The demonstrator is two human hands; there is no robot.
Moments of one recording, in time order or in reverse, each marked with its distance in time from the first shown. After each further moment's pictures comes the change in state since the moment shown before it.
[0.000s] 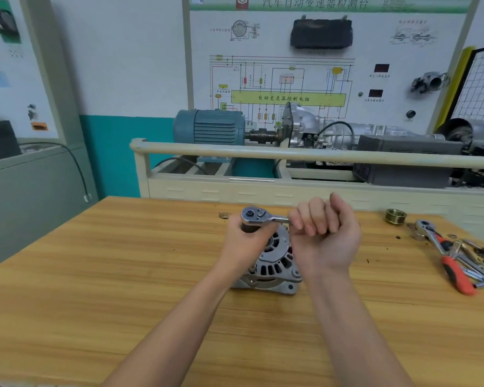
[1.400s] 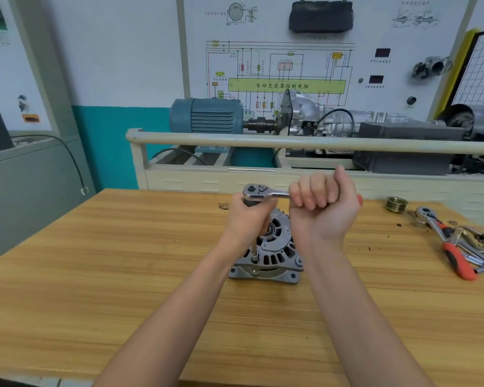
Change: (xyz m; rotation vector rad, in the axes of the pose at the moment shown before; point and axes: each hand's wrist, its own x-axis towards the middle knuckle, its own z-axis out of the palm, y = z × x) left_hand 0.020 0.003 -0.001 -0.109 -0.020 -0.120; right_hand 0.020 0.013 0.008 0.024 0.006 -0.087
